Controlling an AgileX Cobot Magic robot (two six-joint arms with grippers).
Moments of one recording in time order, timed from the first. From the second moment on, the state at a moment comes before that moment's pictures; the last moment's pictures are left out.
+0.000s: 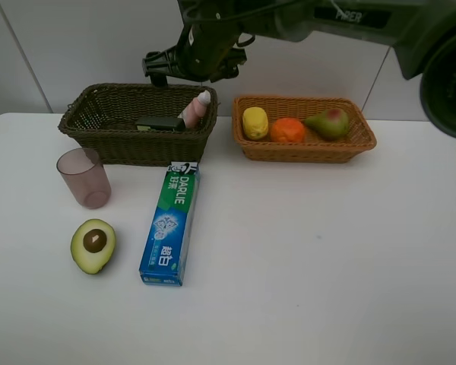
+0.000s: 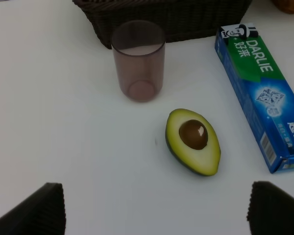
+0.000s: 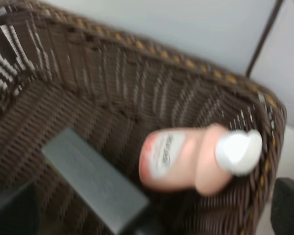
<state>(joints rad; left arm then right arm) -0.12 0.00 -0.41 -0.14 1.07 0.07 0.70 2.29 -2.06 -0.30 0.66 0.38</state>
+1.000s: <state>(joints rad) -0.12 0.00 -0.41 -0.14 1.07 0.07 0.88 2.24 -2.06 -0.45 1.10 0.66</state>
